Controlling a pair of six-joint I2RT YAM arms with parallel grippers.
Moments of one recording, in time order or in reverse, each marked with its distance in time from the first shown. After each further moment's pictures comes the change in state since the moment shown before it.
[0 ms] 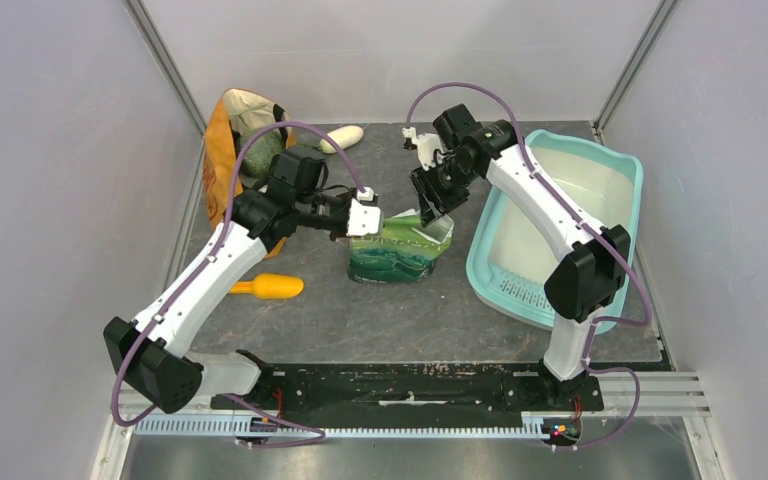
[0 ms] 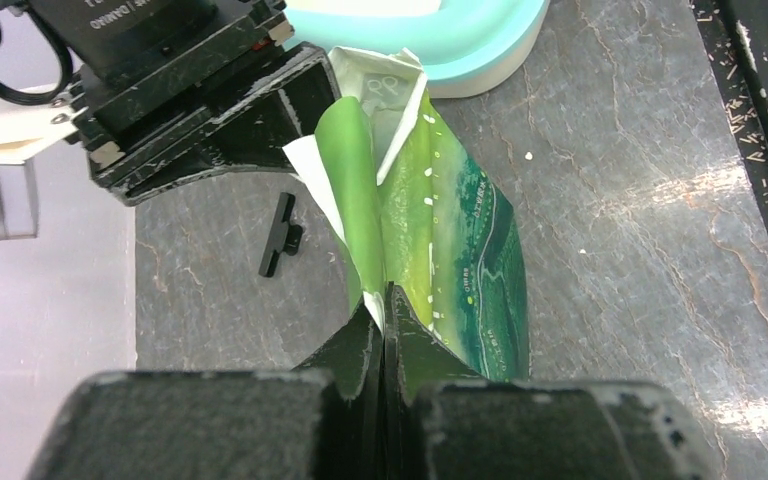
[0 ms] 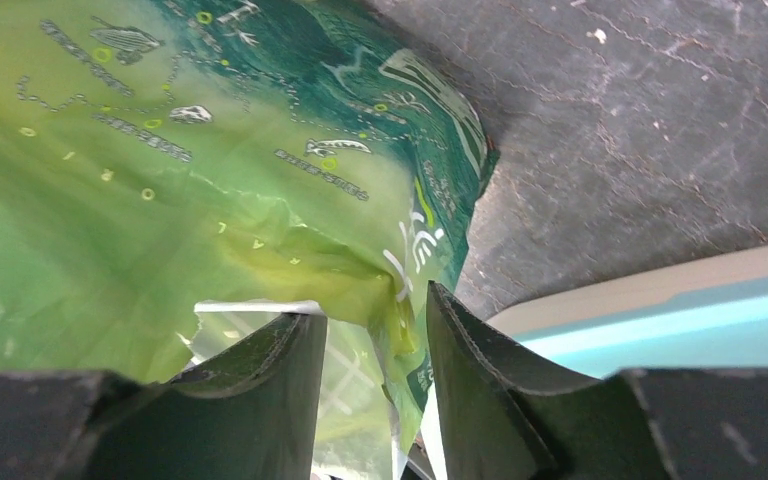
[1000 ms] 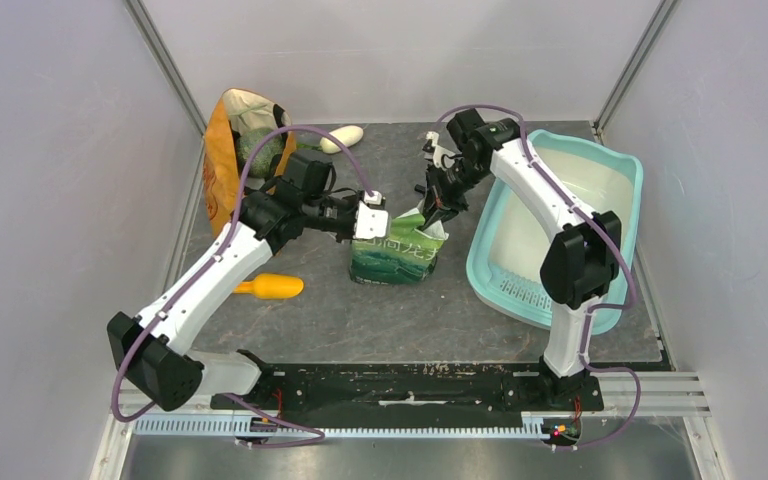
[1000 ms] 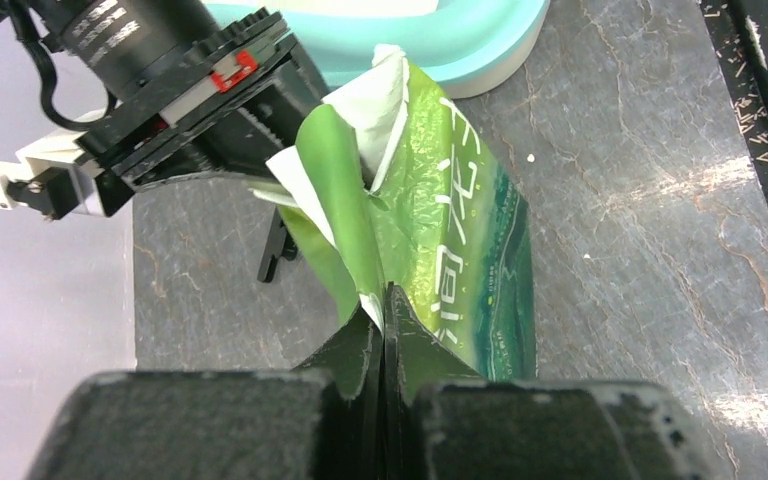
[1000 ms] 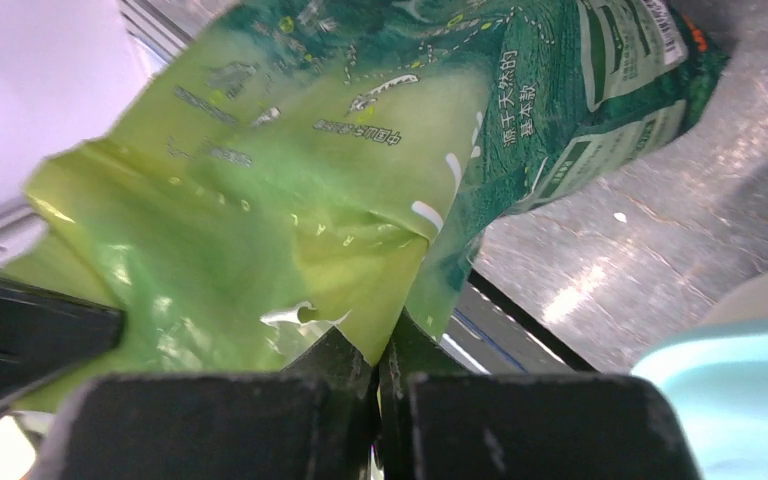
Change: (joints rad) left arm -0.035 0.002 -0.019 0.044 -0.043 -0.015; right arm -0.089 0.081 -0.008 -0.091 -0.305 0.346
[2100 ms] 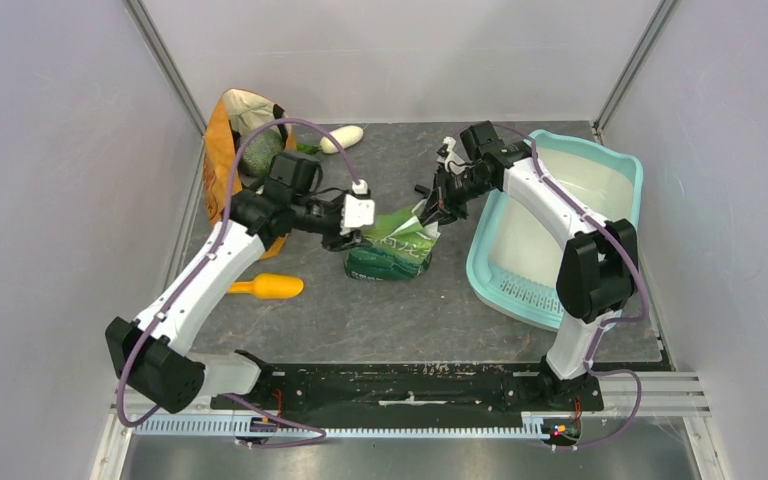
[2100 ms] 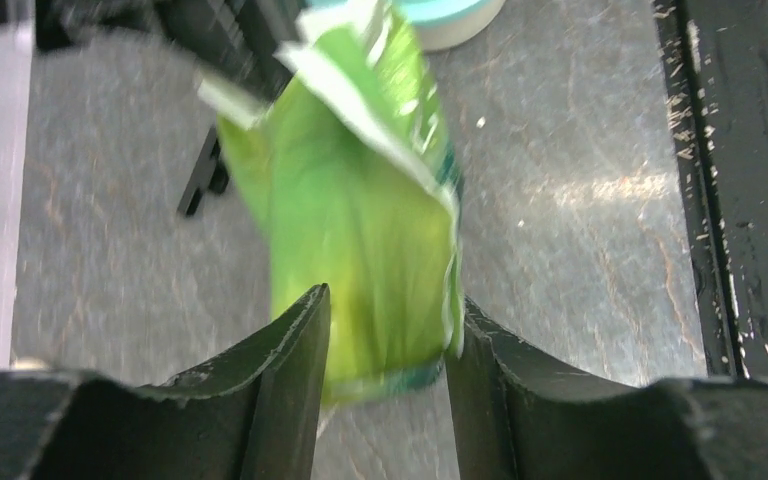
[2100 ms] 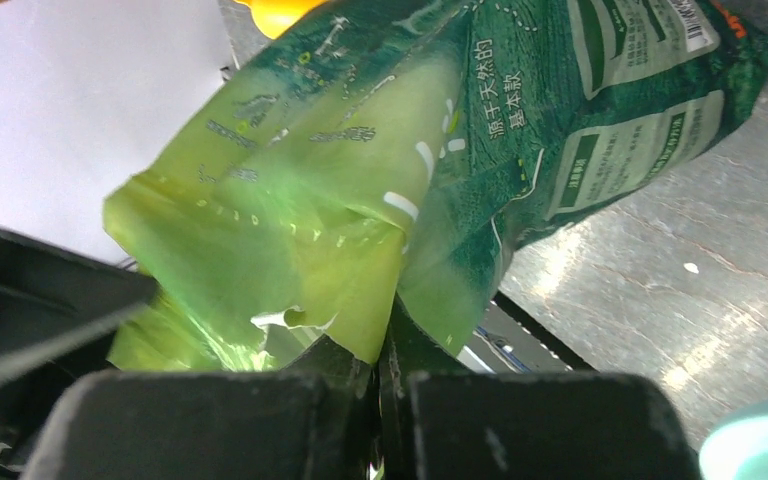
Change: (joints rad) left arm 0.059 0.012 -0.012 -0.097 0.038 -0.085; right arm -0.053 -0.121 -0.310 0.406 -0.111 0.303
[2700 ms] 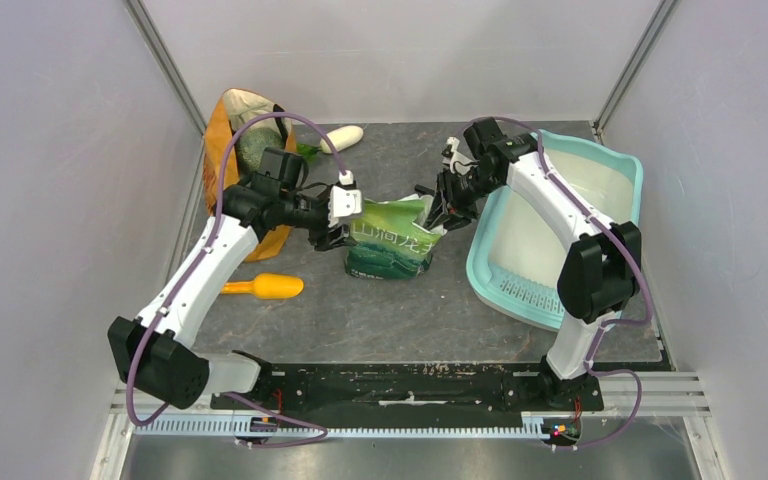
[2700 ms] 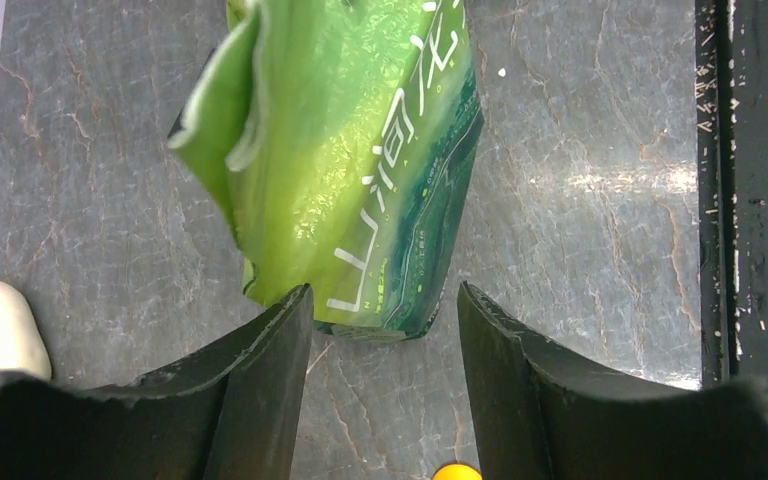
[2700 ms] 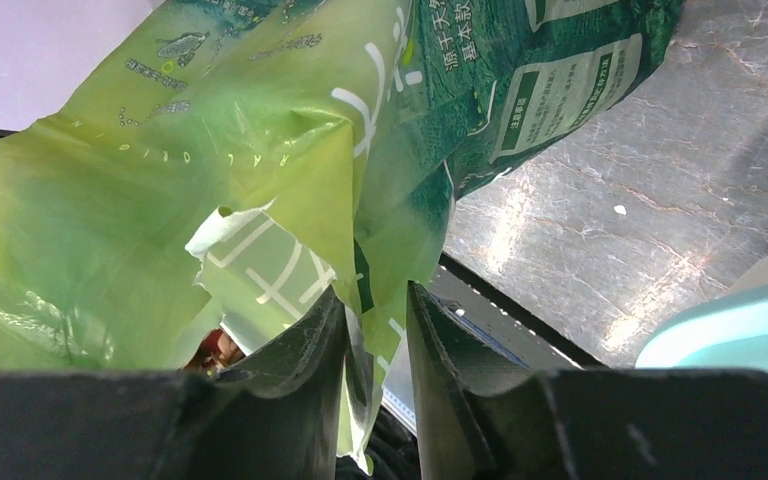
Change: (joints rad) left arm 0.144 0.003 0.000 -0.085 -0.008 0.016; right arm -0.009 -0.009 0.071 -0.202 0.096 -0.135
